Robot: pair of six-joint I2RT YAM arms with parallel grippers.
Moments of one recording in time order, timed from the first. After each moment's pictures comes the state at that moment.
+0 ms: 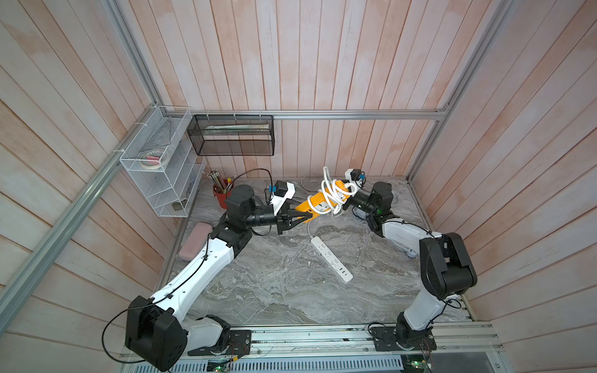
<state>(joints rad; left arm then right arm) -0.44 1.28 1.09 0.17 0.99 0.00 0.29 1.76 1.07 0.74 -0.69 0.11</state>
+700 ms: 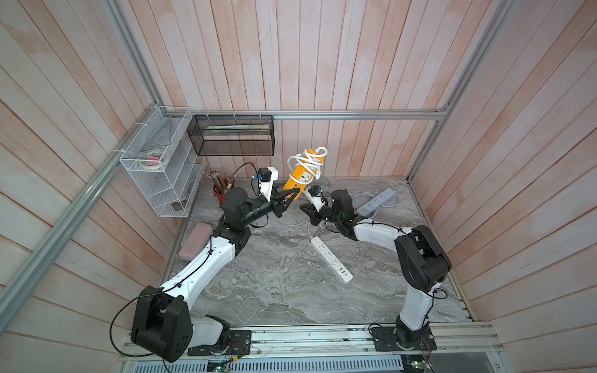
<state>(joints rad) -0.34 1.35 1.01 0.45 0.59 -0.19 0.56 1.84 1.14 0.32 -0.41 -0.11</state>
